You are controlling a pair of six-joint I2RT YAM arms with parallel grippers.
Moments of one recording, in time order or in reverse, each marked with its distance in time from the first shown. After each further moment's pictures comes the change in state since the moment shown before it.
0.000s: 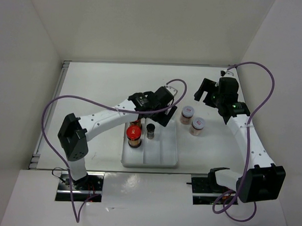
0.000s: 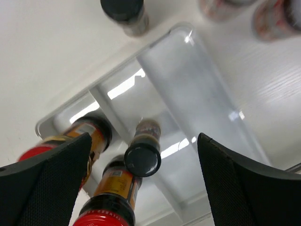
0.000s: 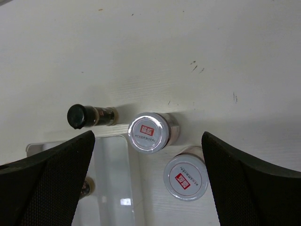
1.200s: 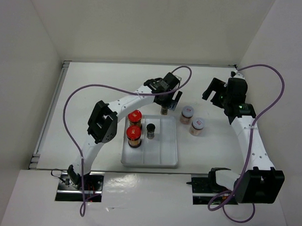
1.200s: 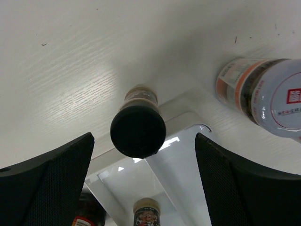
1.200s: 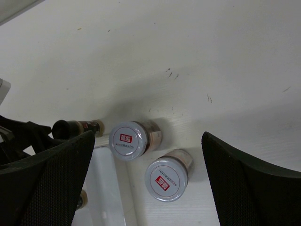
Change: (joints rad) left arm 0.149 0.449 0.499 -0.016 0.101 0.007; right arm -0.107 -0.021 0.000 -0.017 0.002 -0.001
